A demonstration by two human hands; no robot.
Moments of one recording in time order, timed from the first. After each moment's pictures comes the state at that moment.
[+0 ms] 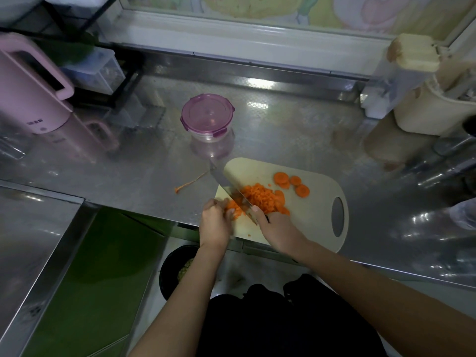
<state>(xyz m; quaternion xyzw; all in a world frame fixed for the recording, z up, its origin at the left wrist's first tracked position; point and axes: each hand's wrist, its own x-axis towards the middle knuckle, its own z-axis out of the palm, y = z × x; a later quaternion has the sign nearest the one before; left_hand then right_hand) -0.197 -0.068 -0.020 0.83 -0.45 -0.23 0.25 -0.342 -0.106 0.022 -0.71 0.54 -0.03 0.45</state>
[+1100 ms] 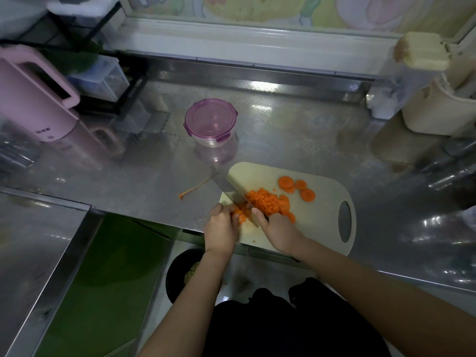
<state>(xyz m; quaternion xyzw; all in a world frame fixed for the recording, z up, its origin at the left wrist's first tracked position) -0.199 -0.070 -0.022 0.84 -0.48 -0.20 0.18 -0.330 -0.119 0.013 -0.71 0.54 0.01 0.45</state>
